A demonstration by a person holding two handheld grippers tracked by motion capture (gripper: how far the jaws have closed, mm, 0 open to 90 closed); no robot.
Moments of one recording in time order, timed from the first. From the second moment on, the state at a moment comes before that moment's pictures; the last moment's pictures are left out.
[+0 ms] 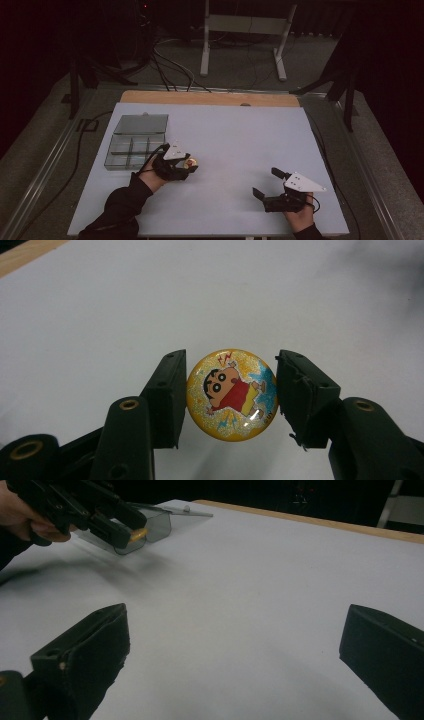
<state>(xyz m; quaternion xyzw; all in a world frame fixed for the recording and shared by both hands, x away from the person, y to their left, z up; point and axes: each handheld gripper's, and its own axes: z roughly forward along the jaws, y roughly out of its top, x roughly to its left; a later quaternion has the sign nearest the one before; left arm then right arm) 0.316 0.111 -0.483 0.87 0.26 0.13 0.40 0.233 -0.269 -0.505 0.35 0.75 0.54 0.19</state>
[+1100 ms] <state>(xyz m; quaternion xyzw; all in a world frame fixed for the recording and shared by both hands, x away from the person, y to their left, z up) 0.325 0.144 -0.463 0.85 0.29 0.15 0.42 0.234 -0.268 -0.506 0.35 0.75 0.54 0.19</state>
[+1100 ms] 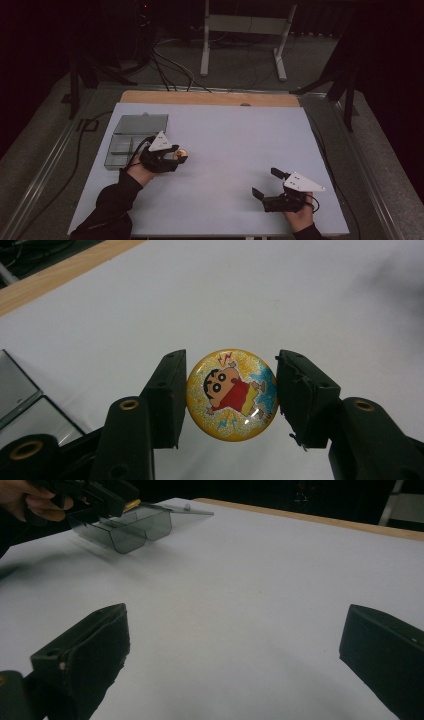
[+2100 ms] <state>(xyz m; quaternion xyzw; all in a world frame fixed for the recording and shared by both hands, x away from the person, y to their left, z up) 0.333 0.186 -0.451 0.82 0.34 0.19 0.42 0.234 -0.268 -0.506 0.35 0.75 0.53 0.19</state>
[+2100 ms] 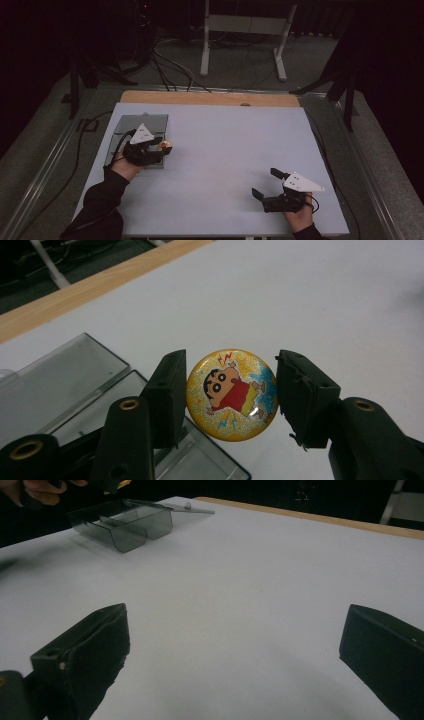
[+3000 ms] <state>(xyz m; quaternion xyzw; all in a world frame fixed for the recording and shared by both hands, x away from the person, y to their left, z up) 0.341 0.237 -0.443 0.78 0.40 0.21 0.42 0.234 -0.267 -0.507 0.35 0.75 0.53 0.19</state>
